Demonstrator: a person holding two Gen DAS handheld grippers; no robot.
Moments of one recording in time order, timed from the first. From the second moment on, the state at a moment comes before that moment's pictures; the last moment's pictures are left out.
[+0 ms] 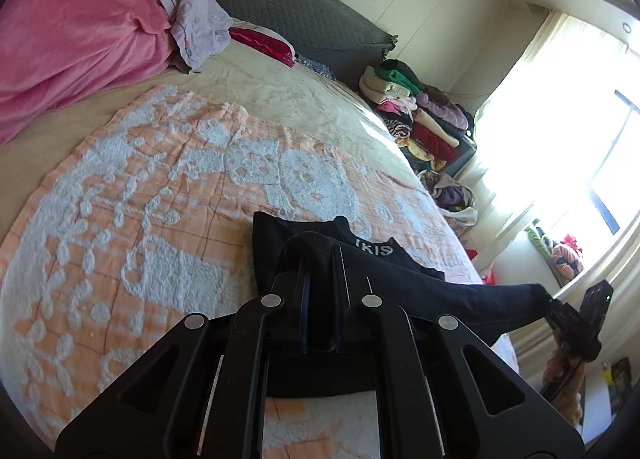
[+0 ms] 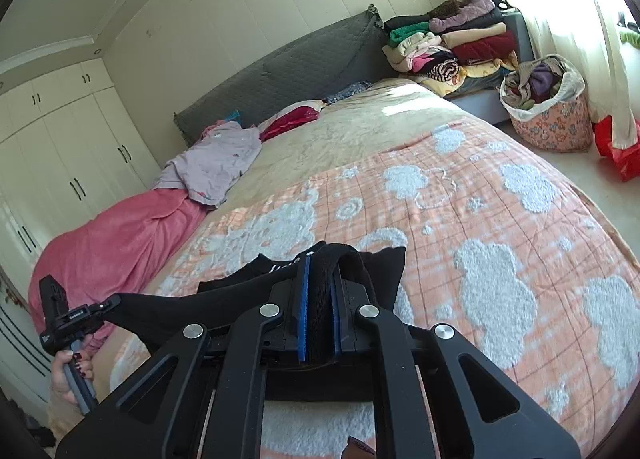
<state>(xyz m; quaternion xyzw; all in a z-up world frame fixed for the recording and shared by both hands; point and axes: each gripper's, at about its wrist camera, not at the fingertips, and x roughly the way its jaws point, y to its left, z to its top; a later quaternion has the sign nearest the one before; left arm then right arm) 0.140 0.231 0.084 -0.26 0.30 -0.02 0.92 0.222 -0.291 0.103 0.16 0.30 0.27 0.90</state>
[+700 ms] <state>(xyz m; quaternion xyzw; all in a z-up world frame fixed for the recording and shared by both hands) 0.214 0.222 0.036 -0.17 0.37 0.02 0.91 0.298 -0.265 0.027 0.12 0.39 0.20 0.89</state>
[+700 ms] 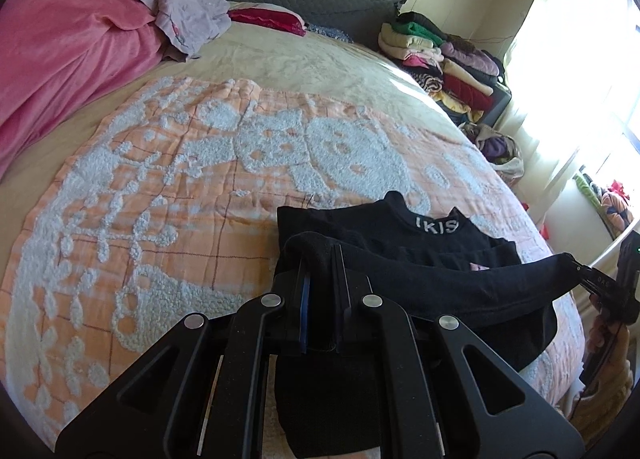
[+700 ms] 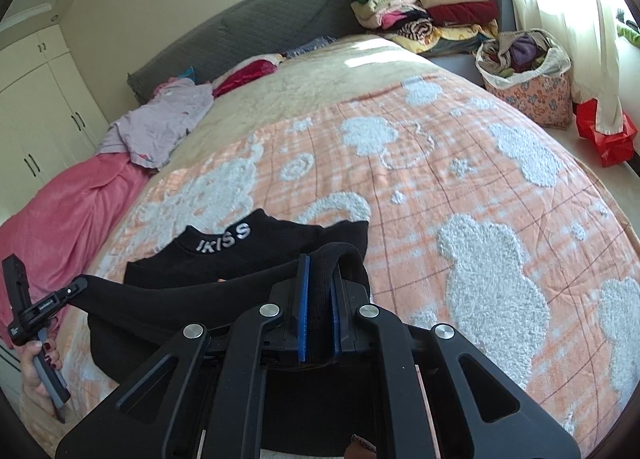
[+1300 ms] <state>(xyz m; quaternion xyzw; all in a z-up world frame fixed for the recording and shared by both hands) 0.206 0.218 0.051 -0.14 0.35 0.03 0.93 0.281 -0.270 0.023 0.09 0.37 0.18 0.91</state>
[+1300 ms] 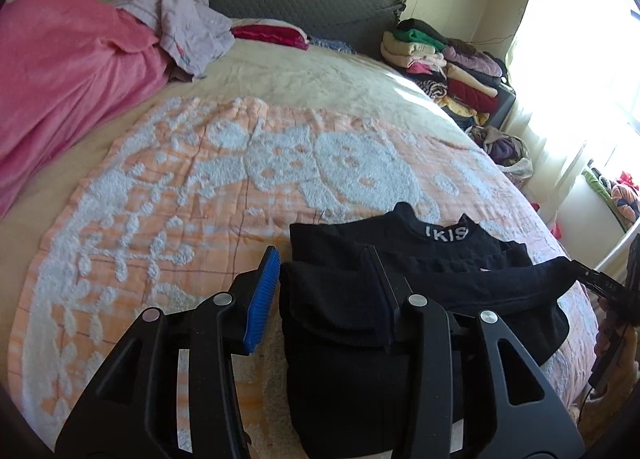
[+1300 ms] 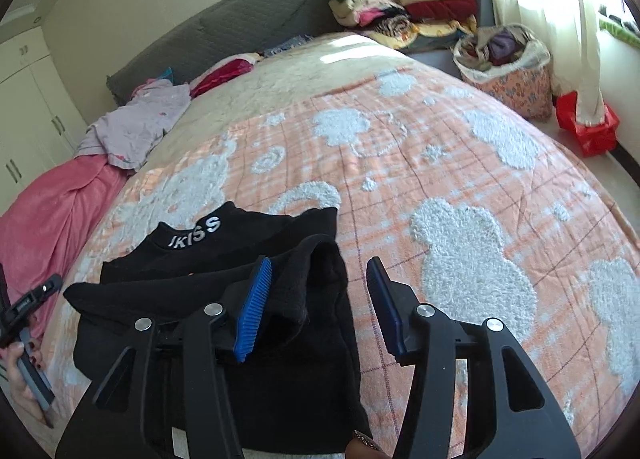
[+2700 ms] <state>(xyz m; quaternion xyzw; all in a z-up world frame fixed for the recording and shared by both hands) 0.256 0.149 0.000 -0.02 0.39 -0.02 0.92 0.307 -0.166 -0.016 -0.05 0.41 0.22 0.88</state>
